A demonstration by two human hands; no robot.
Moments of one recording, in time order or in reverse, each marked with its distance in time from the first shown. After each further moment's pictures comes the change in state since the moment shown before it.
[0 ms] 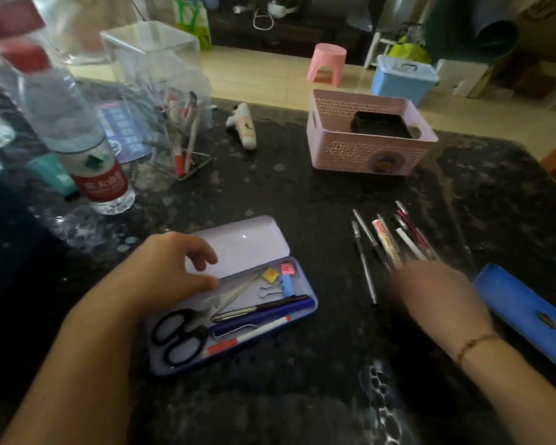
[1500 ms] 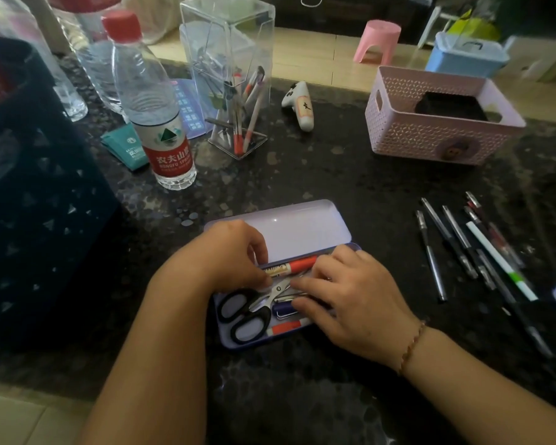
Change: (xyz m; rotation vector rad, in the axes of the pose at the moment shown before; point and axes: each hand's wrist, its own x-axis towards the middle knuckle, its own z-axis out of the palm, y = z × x) left_hand -0.006 -0.006 -0.002 -0.021 -0.165 -0.058; right_hand -0.033 -0.143 0.030 0.101 -0.016 -0.945
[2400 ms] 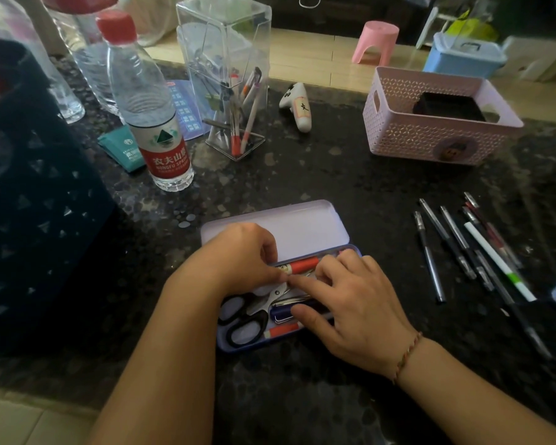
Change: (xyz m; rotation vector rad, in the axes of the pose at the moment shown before) left_hand 0.014 0.005 0.016 0.049 0.074 0.107; right_hand -0.005 -0.005 0.004 -0.047 -0.076 0.137
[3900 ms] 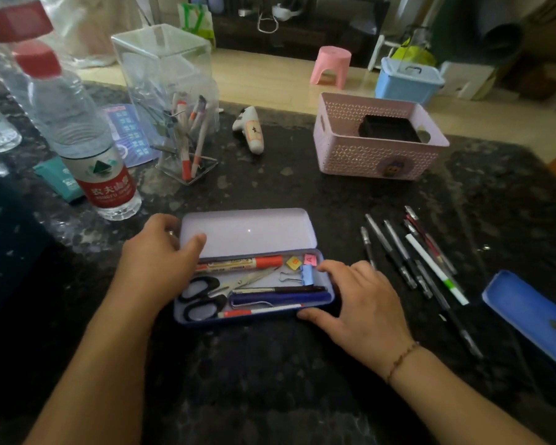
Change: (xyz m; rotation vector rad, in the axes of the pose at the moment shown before) left_hand 0.006 -0.001 -0.008 -0.371 0.480 -0.404; right_hand -0.025 0.056 -0.006 0.034 0.153 0.345
